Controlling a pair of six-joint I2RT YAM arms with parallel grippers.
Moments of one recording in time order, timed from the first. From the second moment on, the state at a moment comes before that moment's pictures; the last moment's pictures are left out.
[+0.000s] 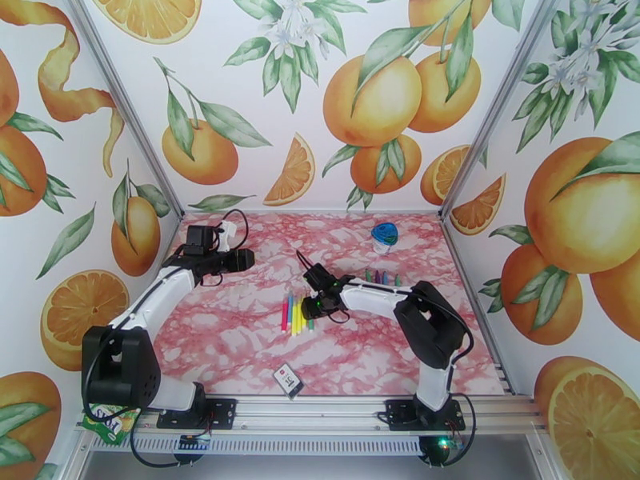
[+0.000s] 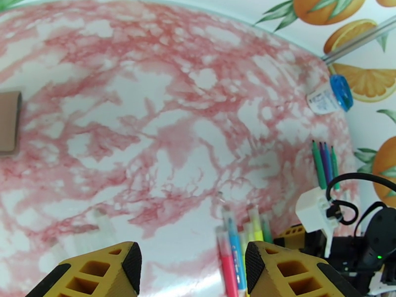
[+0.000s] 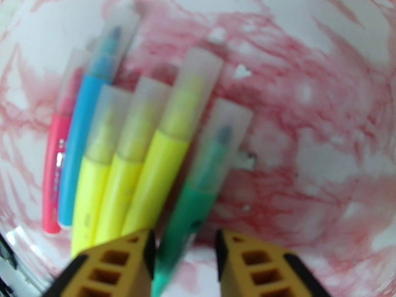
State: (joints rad) left arm -0.07 1.46 1.07 -0.43 0.45 -0.21; right arm 0.75 1.90 1.17 -0.46 -0.10 0.40
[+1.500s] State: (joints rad) left arm -0.08 1.46 1.04 -0.35 0.54 -0.26; right arm 0.80 1.87 1.13 -0.47 0.17 0.40
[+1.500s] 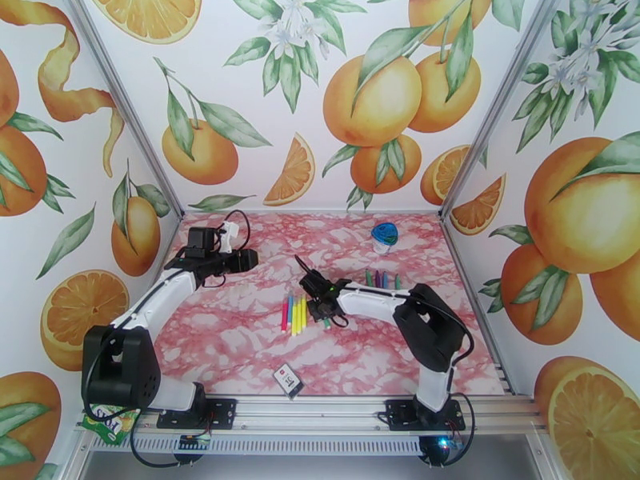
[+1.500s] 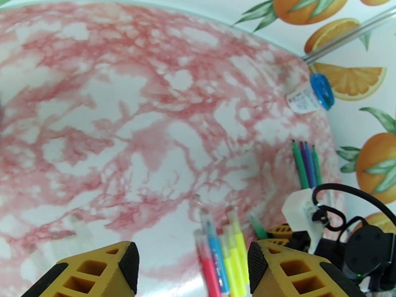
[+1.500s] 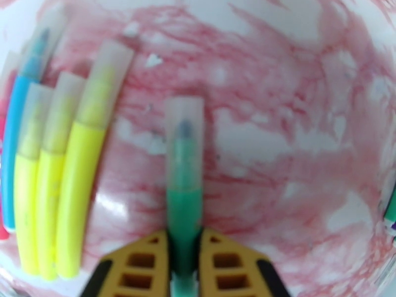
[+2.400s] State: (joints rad) left arm -0.26 1.58 1.11 -0.24 0.79 -0.29; right arm 0.74 1.58 0.88 0.03 0.04 0.35
